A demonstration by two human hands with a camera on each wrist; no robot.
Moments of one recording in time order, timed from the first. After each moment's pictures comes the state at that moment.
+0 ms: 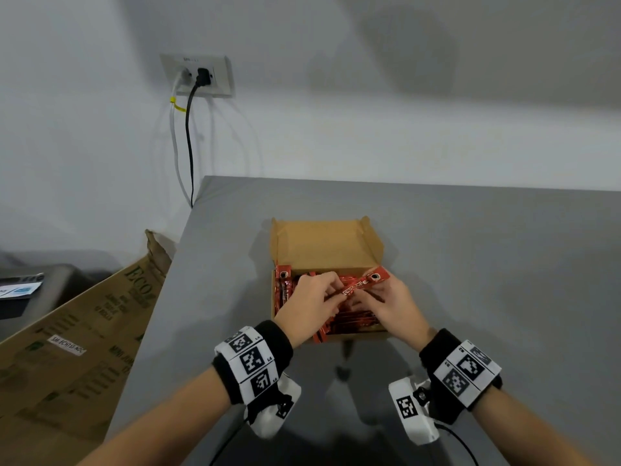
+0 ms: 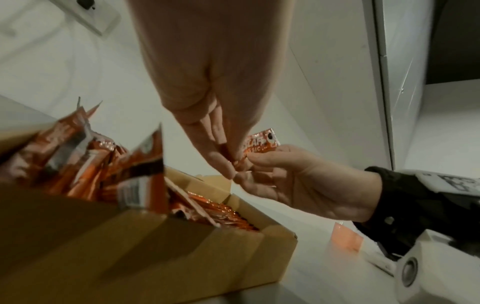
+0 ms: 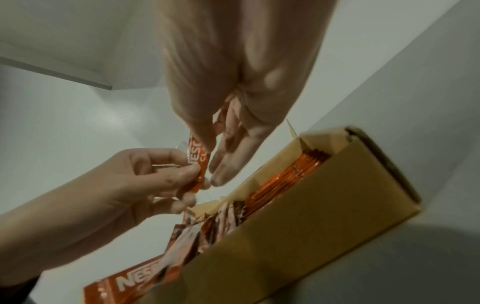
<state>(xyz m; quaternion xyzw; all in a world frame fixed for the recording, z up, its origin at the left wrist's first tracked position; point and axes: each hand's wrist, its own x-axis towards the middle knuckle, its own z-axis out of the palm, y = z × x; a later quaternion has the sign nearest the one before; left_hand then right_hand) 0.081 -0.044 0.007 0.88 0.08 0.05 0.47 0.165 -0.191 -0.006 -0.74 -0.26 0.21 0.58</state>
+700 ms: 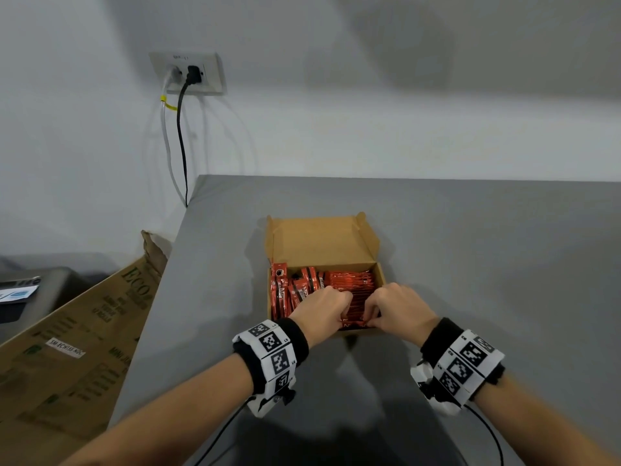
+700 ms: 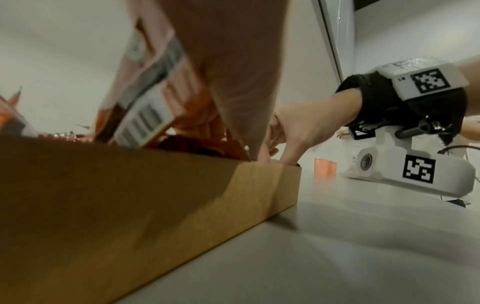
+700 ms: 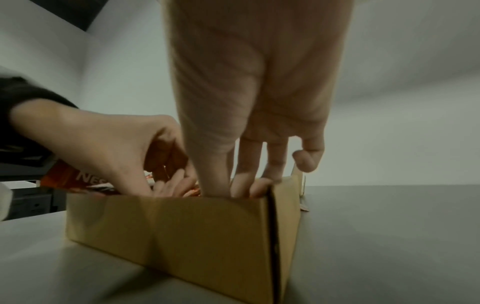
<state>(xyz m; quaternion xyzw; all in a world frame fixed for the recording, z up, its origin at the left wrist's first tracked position) 0.094 -0.057 -0.009 0.97 -0.04 -0.08 0.23 0.176 -0.205 0.008 -0.89 -0.43 0.16 0.02</state>
